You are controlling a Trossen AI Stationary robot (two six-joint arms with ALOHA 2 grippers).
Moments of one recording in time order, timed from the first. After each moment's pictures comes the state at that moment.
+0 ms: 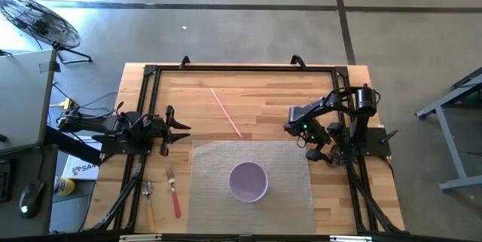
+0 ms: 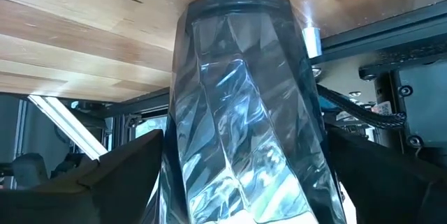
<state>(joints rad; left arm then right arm) -0.16 0.02 0.02 0.01 -0.14 0.02 -0.16 1.88 0.83 -1.50 -0.48 0.34</state>
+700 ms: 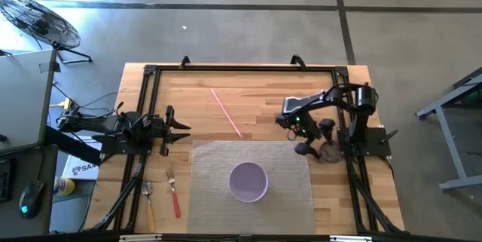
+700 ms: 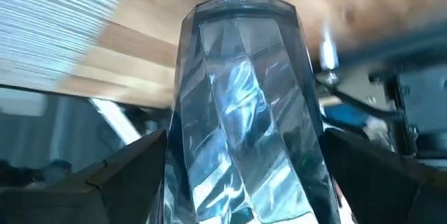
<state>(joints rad) -0.16 0.02 0.02 0.01 -0.14 0.02 -0.21 1.88 1.02 -1.57 -0.50 0.38</state>
